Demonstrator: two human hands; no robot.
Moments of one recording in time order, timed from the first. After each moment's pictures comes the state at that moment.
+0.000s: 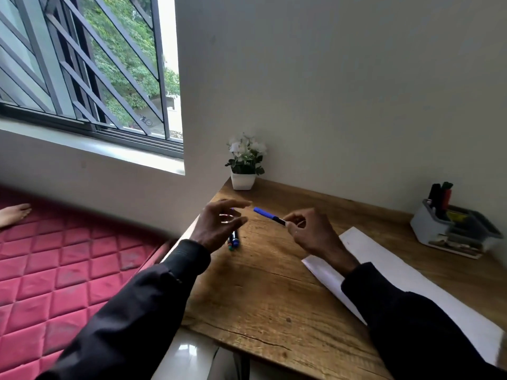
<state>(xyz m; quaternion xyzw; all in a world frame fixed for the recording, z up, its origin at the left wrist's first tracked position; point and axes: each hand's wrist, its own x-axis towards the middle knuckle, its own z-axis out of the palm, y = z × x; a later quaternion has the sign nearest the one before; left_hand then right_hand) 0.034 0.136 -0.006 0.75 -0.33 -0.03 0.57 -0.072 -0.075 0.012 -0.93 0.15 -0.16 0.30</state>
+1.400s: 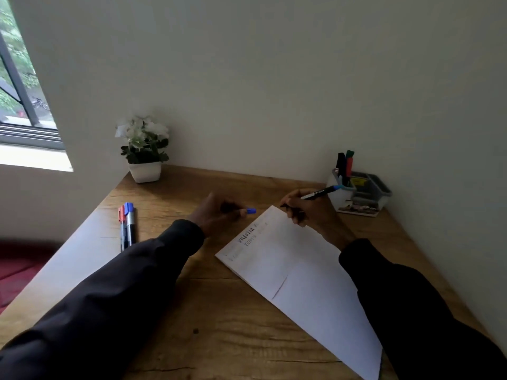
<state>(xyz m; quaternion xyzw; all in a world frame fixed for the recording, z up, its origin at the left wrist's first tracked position) 0.007 -0.040 -0.009 0.74 -0.46 -0.16 0.46 -0.149 -0.239 0.009 -0.75 0.19 -0.23 0.59</state>
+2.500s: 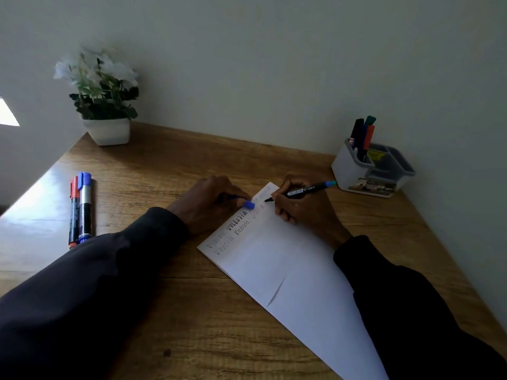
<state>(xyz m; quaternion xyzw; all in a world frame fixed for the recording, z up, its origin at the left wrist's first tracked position) 0.014 -0.060 -0.030 0.75 -0.55 -0.13 0.34 -0.134 -0.250 -0.042 -0.82 0.19 -0.20 0.50</state>
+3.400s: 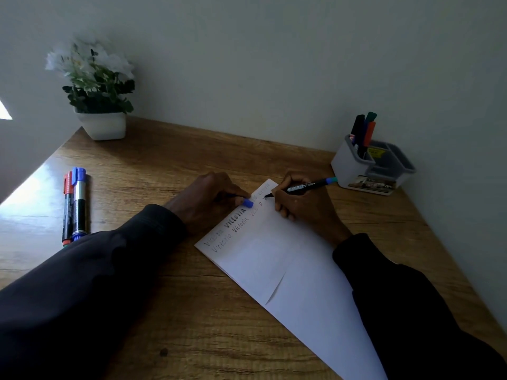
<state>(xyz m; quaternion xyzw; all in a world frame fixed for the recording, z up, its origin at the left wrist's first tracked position) 0.016 -0.062 -0.035 0.74 -0.58 -0.12 0.32 -0.134 -0.247 -0.038 -0.81 0.20 -0.22 0.50</state>
